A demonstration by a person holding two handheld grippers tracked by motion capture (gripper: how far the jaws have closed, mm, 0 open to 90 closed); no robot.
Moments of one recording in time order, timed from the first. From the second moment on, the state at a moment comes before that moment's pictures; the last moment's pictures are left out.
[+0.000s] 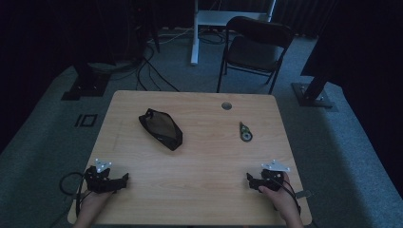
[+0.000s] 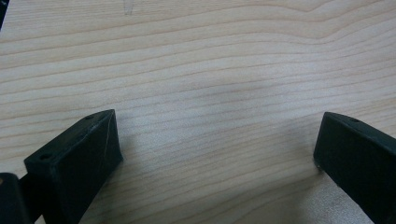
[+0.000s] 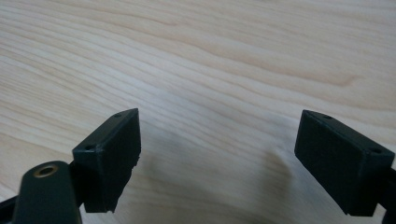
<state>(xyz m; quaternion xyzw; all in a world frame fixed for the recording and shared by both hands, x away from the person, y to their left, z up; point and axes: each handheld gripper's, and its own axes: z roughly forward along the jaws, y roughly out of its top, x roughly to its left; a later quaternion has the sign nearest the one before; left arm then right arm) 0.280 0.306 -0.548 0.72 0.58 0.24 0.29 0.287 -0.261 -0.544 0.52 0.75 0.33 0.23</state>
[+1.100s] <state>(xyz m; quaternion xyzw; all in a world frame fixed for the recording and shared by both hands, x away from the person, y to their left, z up) 0.280 0.306 -0.548 0.72 0.58 0.24 0.29 0.315 -0.179 -0.531 0.45 0.77 0.38 0.22</state>
